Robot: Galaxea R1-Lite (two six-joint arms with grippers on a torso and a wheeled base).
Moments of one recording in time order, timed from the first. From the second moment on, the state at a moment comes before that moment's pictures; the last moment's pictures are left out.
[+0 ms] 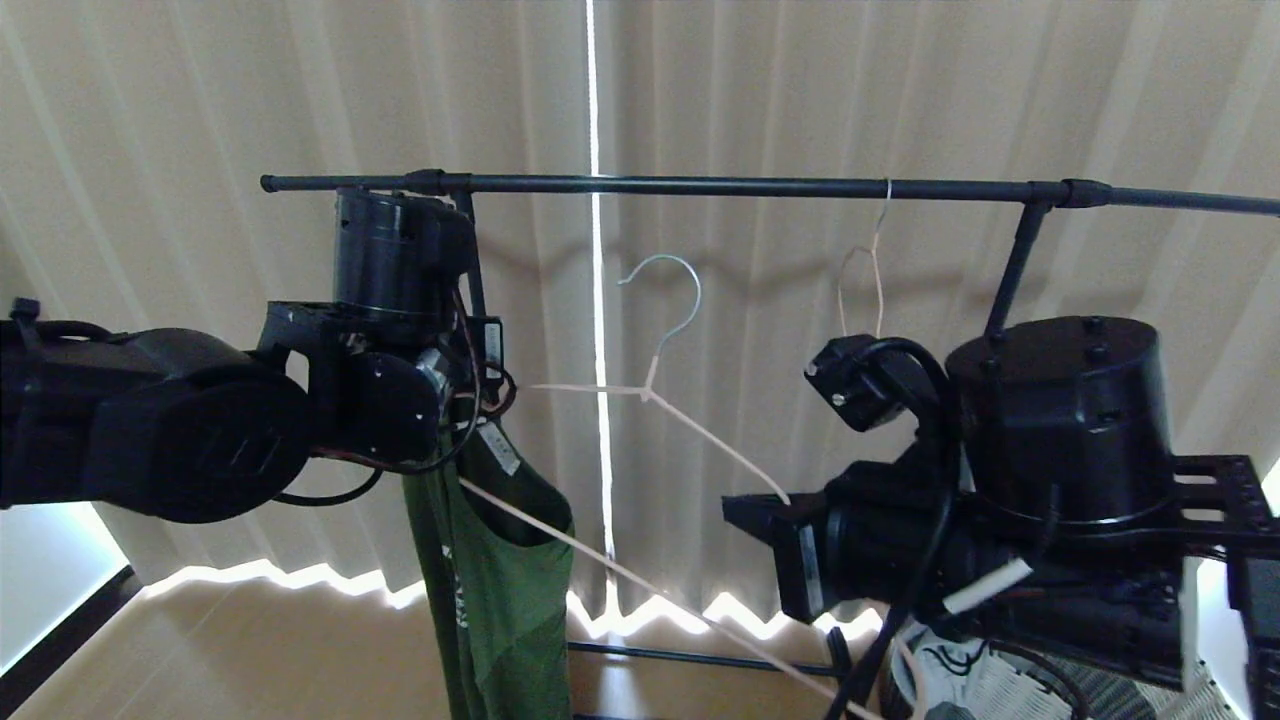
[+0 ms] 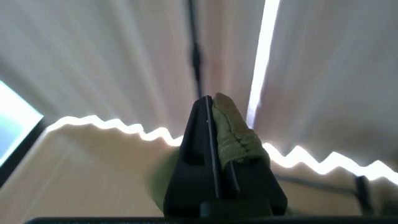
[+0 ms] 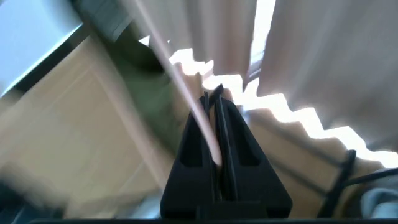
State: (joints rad) left arm -0.55 1.77 -1.16 -0.25 0.76 -0.12; right arm 0.88 1.58 -0.88 -0.19 -0.12 0.36
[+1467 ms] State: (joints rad) left arm -0.56 1.77 -1.13 -0.26 0.77 -0.11; right arm 0.90 1.62 -0.89 -0.28 -0.15 0.40
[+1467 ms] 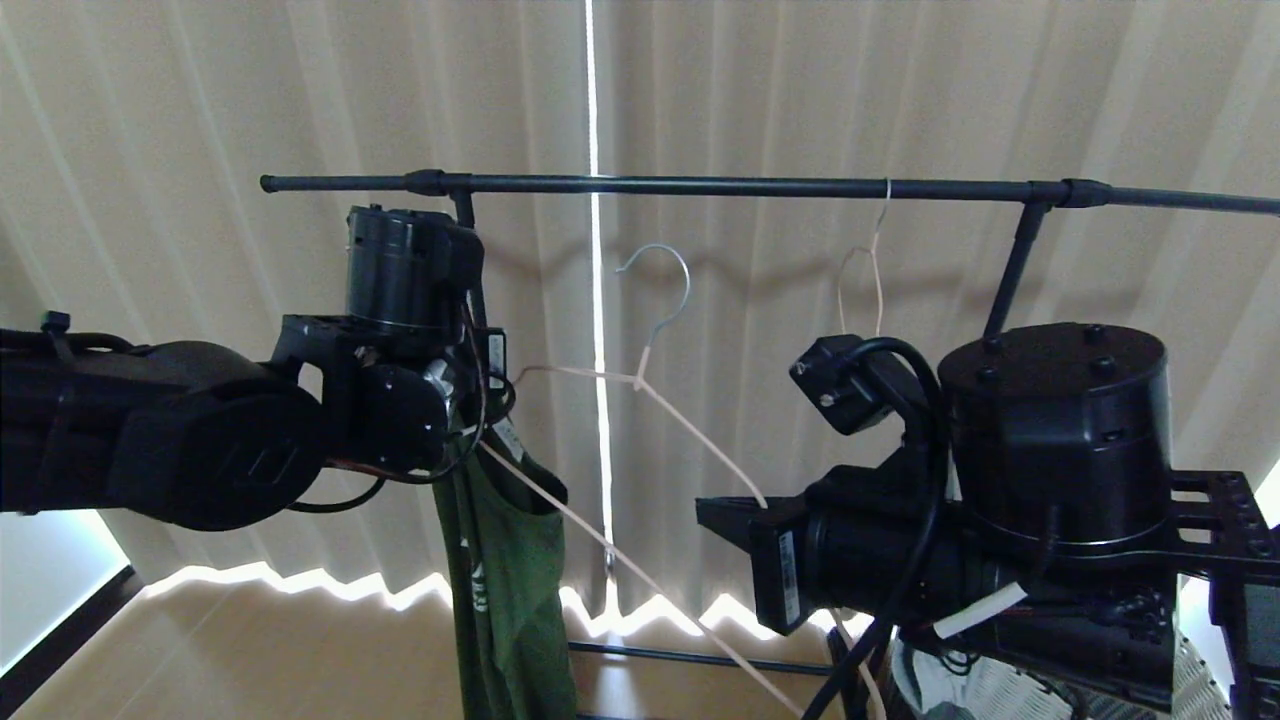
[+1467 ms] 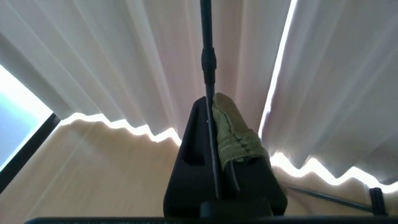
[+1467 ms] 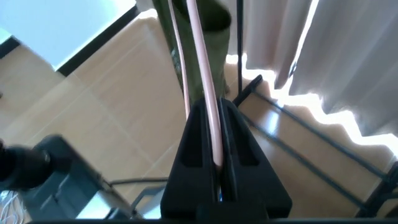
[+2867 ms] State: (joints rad) left arm -0.81 1.68 -1.11 -0.27 0.68 -0.17; right arm 0.85 1.76 -0.97 -0.40 -0.20 0.38
